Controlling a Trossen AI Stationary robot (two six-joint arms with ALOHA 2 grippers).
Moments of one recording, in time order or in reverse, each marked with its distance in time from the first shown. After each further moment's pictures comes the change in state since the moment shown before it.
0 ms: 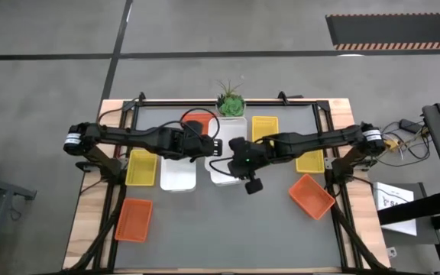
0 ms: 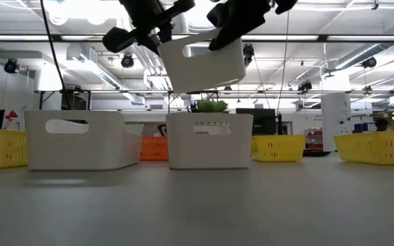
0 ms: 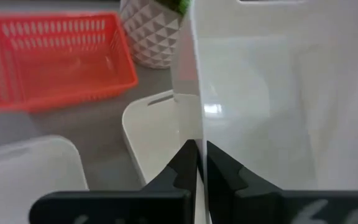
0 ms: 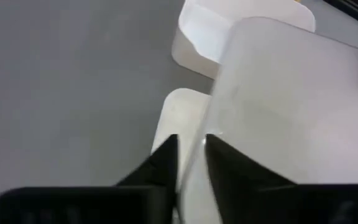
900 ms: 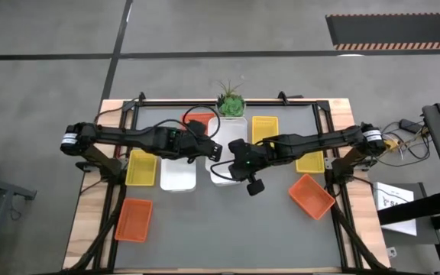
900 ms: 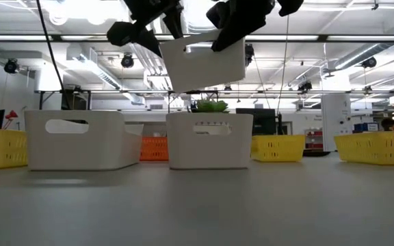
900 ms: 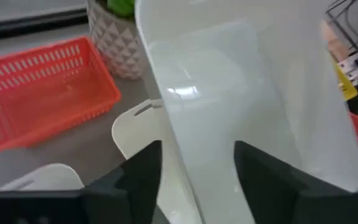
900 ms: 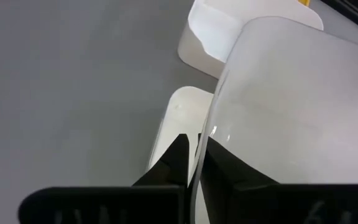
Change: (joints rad) left arm -0.004 -0.041 -0.004 0.045 0.013 0.219; right arm 0.022 -0.005 -0.010 -0.002 -0.004 -0.033
